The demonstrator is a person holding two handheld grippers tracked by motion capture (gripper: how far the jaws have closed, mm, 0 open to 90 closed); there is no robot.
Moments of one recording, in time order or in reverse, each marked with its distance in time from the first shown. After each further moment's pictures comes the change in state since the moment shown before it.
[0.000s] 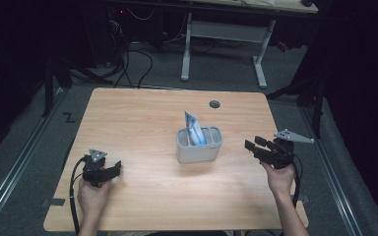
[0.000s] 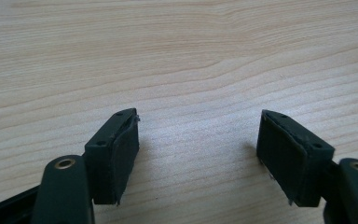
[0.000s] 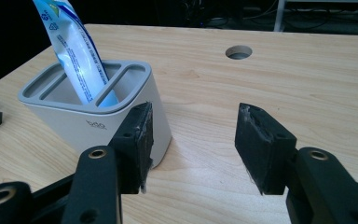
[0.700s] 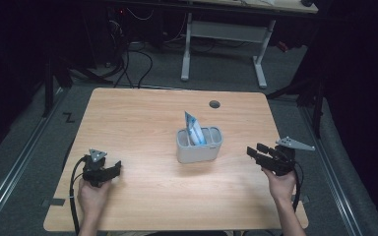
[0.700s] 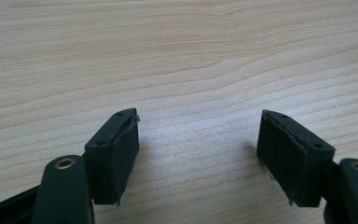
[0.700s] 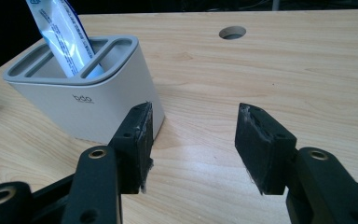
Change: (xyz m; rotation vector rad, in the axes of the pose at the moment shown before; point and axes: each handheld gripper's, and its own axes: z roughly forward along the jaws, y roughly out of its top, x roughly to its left) left arm 0.000 0.000 0.000 0.001 0.001 0.001; right arm -0.008 -0.023 -0.002 0.021 -0.009 0.032
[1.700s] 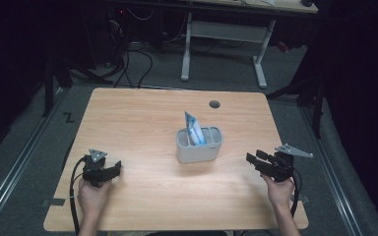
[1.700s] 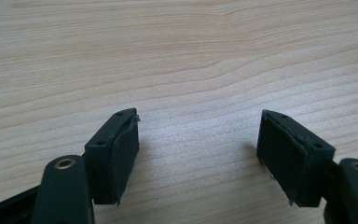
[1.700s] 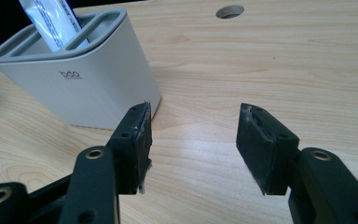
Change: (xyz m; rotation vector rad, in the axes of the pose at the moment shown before) left arm 0.000 0.000 0.000 0.000 0.001 -0.001; right arm -0.005 -0.024 0.005 0.018 0.006 0.051
